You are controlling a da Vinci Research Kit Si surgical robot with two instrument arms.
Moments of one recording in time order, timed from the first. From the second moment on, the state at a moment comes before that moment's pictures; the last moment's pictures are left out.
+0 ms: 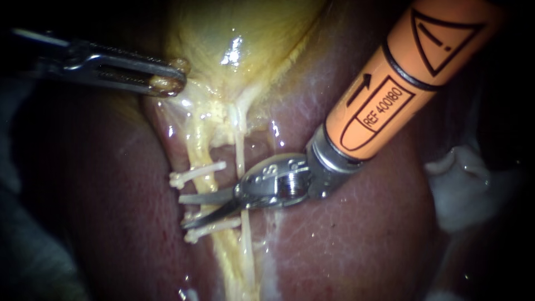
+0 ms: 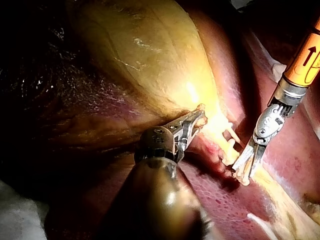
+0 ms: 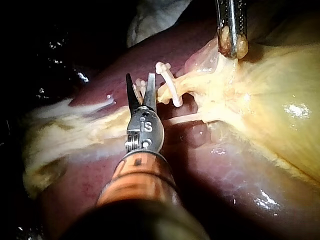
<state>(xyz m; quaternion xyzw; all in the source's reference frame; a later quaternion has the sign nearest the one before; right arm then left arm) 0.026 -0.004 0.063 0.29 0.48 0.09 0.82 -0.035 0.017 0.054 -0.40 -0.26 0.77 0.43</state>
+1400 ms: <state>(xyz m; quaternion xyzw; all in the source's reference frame) 0.019 -0.002 0.066 0.36 0.48 0.12 0.79 -0.034 0.017 0.054 -0.40 -0.26 0.77 0.43</state>
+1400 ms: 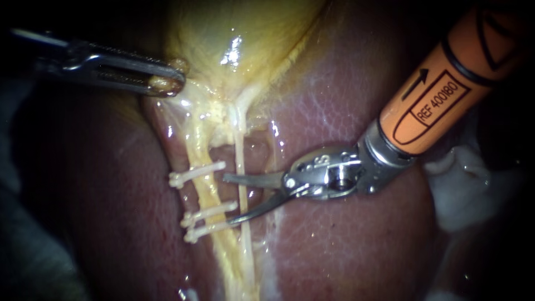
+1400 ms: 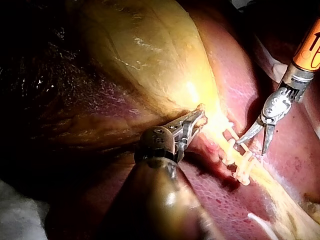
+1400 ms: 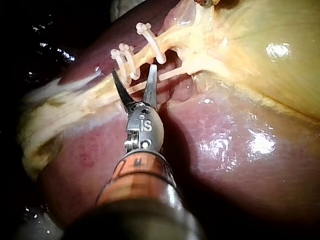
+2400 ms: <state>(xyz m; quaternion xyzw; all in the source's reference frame) 0.021 -0.003 0.070 0.41 0.48 0.11 0.77 -0.034 0.017 0.054 -0.40 -0.26 0.77 0.43</state>
